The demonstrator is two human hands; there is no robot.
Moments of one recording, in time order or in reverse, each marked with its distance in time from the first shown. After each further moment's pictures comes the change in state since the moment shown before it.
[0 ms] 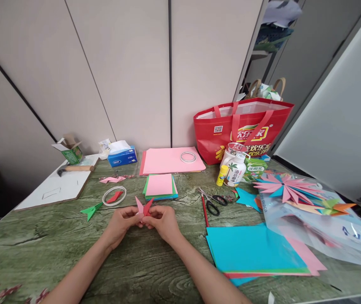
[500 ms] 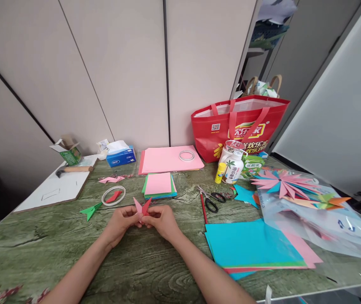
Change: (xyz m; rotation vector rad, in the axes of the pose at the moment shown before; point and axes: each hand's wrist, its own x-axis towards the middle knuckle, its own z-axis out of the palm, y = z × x) left_hand 0.004 -0.005 -0.003 0.007 -0.035 -0.031; right_hand 0.000 -0.002 -0.003 -0.066 -0.088 -0.015
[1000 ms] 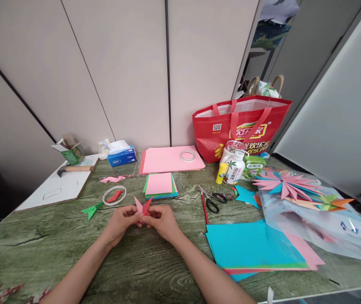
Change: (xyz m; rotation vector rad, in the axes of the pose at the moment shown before) left_hand -0.003 0.006 0.002 0.027 0.030 0.018; right_hand 0.000 0.001 0.002 0.008 -0.005 -0.023
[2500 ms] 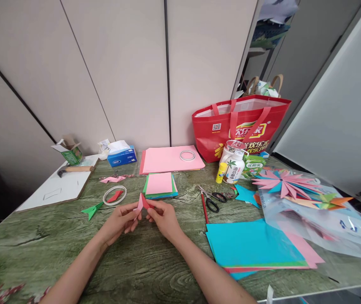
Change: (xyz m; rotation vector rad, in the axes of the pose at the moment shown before) left_hand -0.002 0.010 -0.008 0.050 -0.171 -0.047; right_hand 0.002 0.003 -0.001 -0.021 0.166 -0.091
